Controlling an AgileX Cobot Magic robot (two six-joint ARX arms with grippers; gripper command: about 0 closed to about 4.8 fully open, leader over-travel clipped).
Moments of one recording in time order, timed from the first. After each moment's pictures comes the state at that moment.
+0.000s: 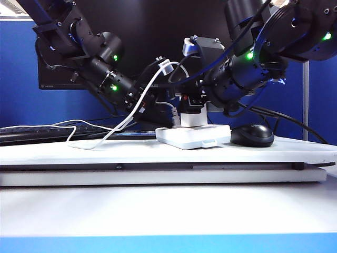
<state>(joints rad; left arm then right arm) -0.40 2.04 1.50 -0.18 0.65 0.84 0.58 1.70 0.82 0.67 0.07 -0.02</state>
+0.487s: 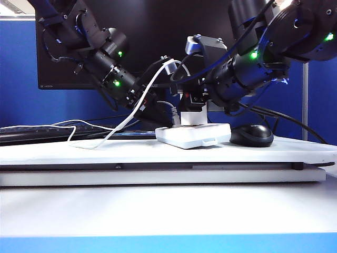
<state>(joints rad) -0.42 2.05 1.56 -0.31 0.60 0.89 0.57 1.70 0.82 0.68 0.01 0.01</state>
